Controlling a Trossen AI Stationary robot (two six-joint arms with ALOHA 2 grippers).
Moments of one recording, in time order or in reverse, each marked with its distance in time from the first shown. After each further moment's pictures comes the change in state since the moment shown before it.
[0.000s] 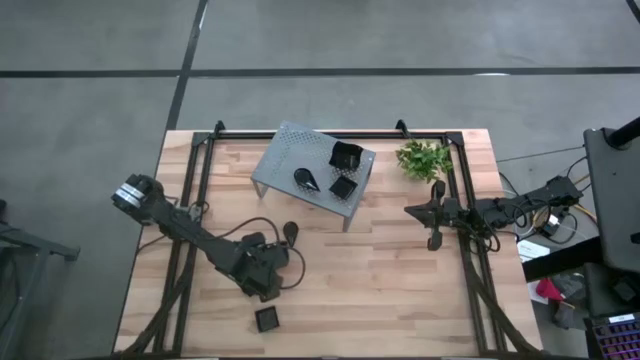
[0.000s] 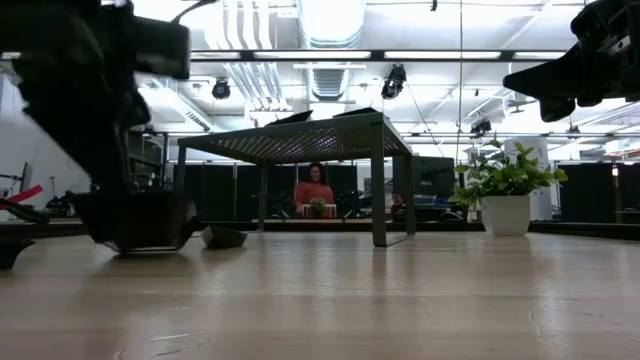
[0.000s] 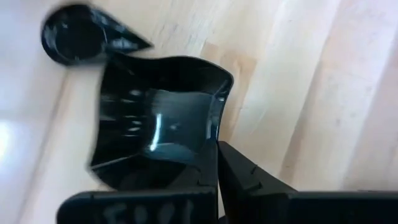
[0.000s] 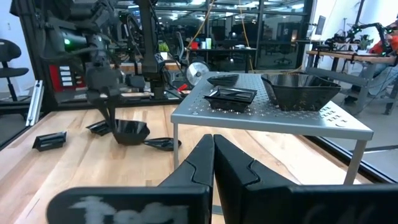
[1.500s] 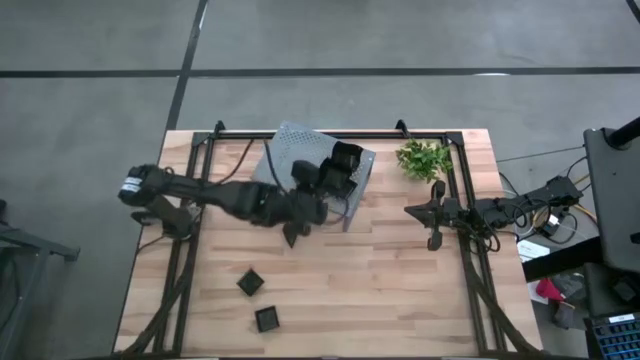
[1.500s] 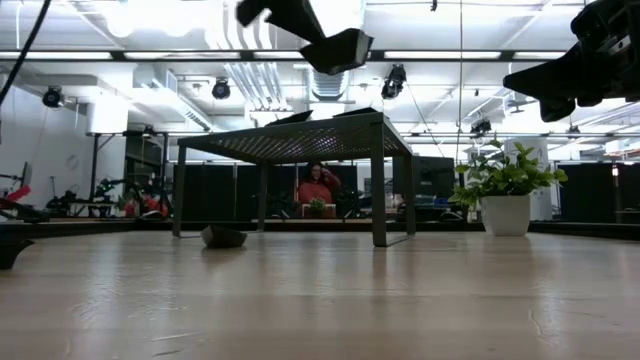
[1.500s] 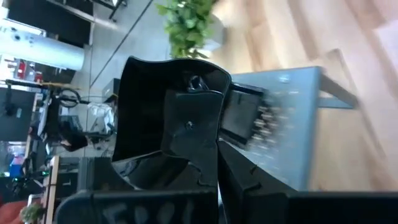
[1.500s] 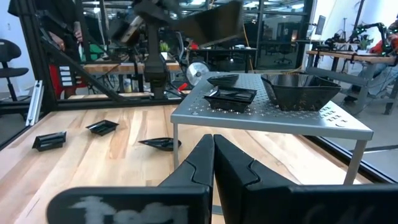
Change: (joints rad) left arm 0.377 -0.002 0.495 0.078 -0.391 1.385; right arm 0.000 0.000 0.000 0.000 0.000 0.001
